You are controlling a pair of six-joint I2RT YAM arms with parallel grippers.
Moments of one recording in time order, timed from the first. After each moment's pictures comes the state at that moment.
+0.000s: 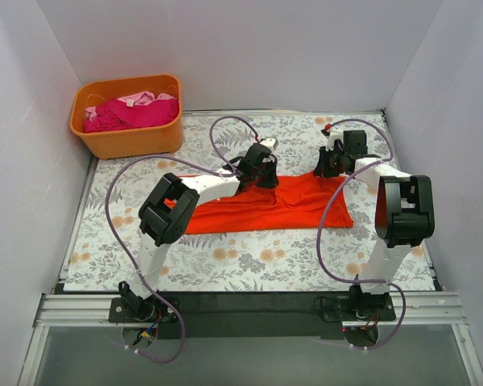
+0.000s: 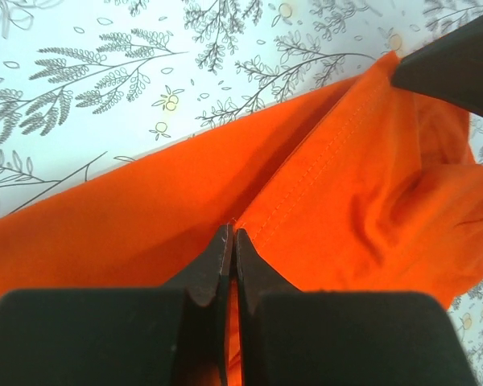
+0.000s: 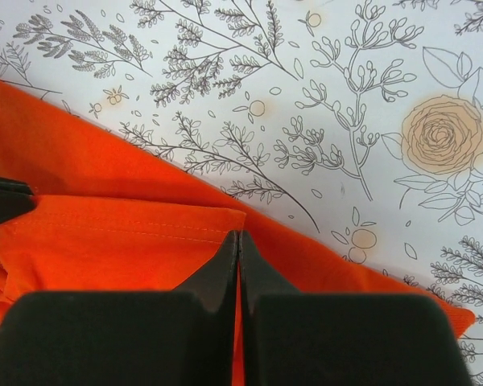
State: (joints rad) left arm -0.74 2.17 1.52 -0.01 0.05 -0.47; right arm 0.05 1.84 1.16 -0.16 -0.44 -0.08
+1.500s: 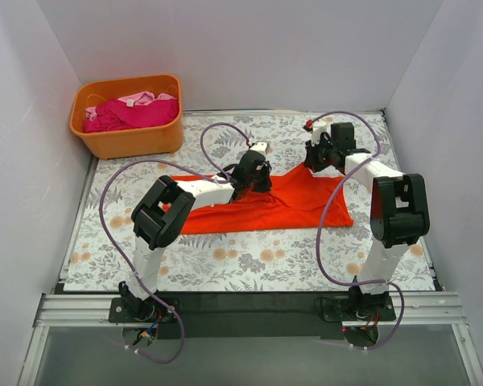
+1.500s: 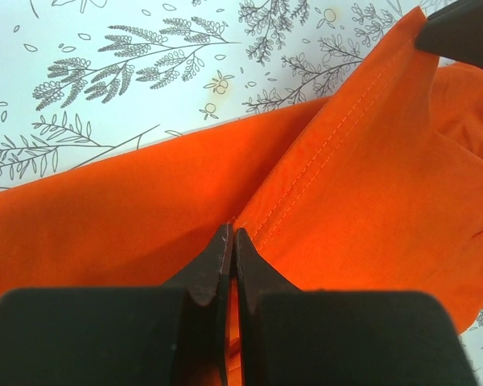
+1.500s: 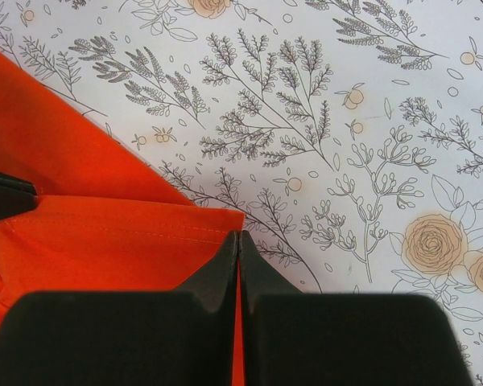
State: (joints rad) left arm -0.74 2.08 1.35 0.13 -0.05 -0.50; right arm 0.14 1.84 1.23 -0.14 -0.43 -0.27
